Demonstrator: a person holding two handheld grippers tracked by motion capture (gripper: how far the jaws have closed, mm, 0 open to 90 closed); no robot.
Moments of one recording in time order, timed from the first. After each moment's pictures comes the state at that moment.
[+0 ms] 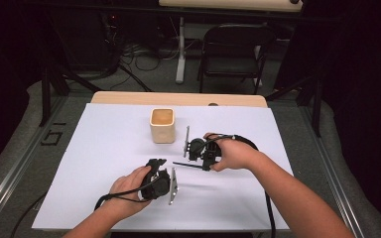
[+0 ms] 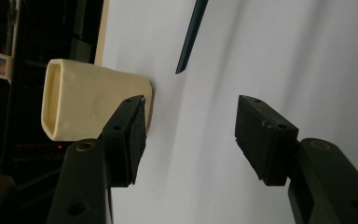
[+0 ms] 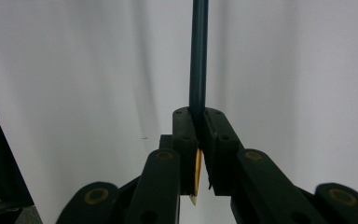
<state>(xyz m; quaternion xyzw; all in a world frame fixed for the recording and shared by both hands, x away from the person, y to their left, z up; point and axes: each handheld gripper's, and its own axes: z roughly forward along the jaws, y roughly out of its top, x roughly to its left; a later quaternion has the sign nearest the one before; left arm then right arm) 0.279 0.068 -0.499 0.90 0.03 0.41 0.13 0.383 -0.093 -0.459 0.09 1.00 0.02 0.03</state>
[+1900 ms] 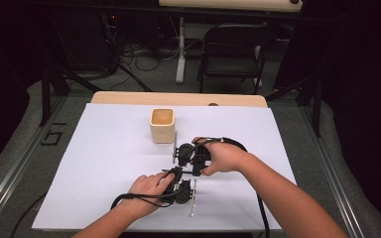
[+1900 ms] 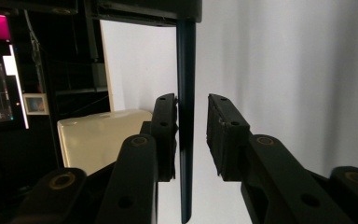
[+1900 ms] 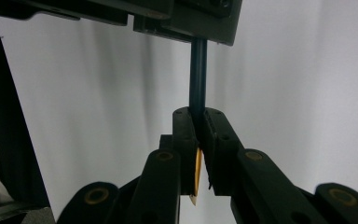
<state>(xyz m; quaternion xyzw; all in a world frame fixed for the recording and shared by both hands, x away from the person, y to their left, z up) 0.275 0.020 -0.526 0.88 -0.07 0.46 0.05 0.371 -0.064 -0.461 0.05 1.00 0.03 0.01</state>
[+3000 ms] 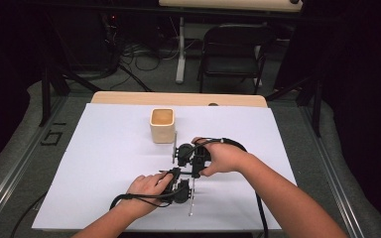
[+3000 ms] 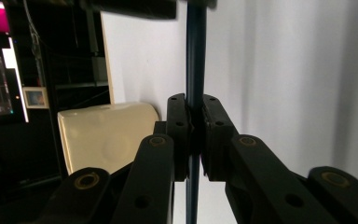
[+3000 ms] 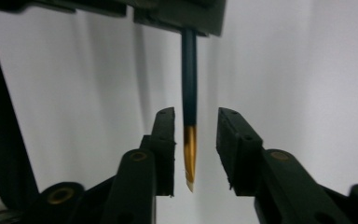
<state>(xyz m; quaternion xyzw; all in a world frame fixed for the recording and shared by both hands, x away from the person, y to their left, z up) 0.277 0.026 -0.525 0.89 -0.06 0.46 0.05 0.371 -0.066 -0.460 0.05 1.00 0.04 0.03</state>
